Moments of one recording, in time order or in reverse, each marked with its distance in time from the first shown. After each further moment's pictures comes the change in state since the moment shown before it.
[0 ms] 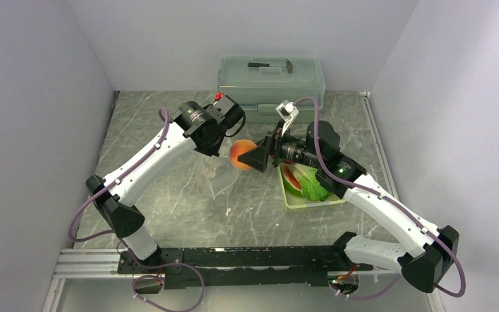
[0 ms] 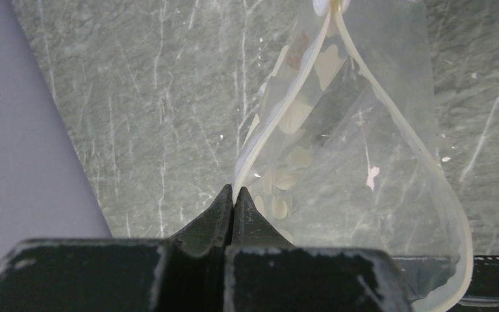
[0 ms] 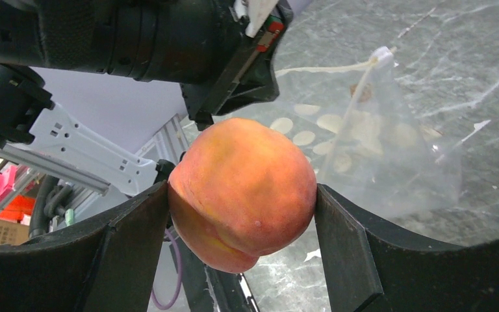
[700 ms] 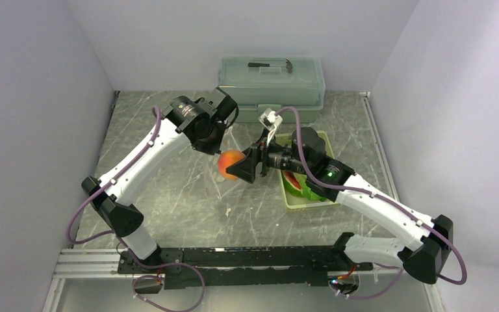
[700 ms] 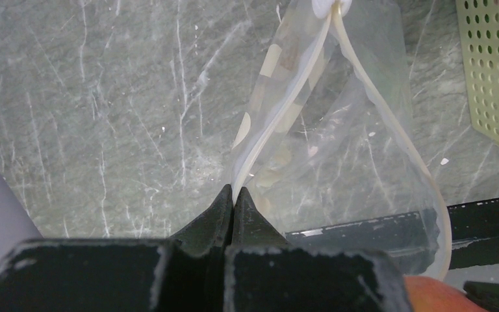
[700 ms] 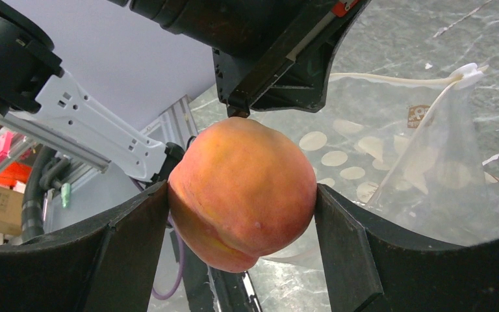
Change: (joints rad) left arm 0.053 -0.005 0.040 0.011 0.221 -0.030; right arm 0.141 0.041 0.004 0.034 0.059 -0.058
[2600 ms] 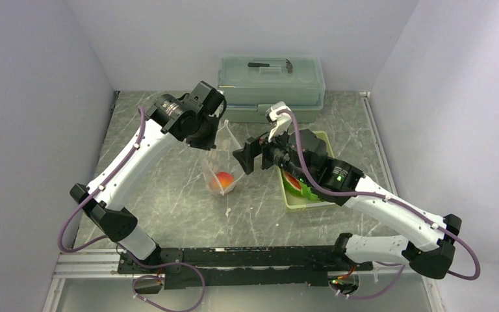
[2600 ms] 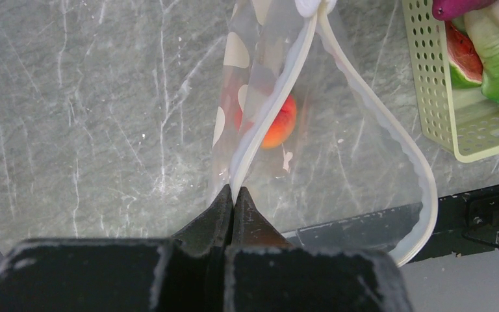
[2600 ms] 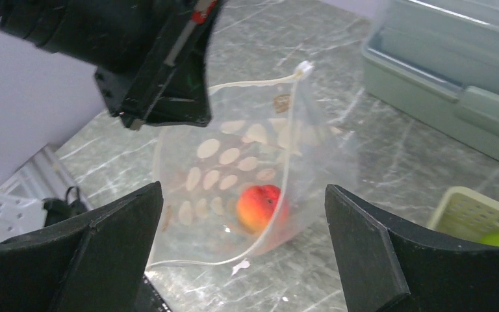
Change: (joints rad) left arm 0.063 -0.062 -0.001 0.041 0.090 -0.013; right arm 0.167 -0.012 0.162 -0.229 0.584 -0.159
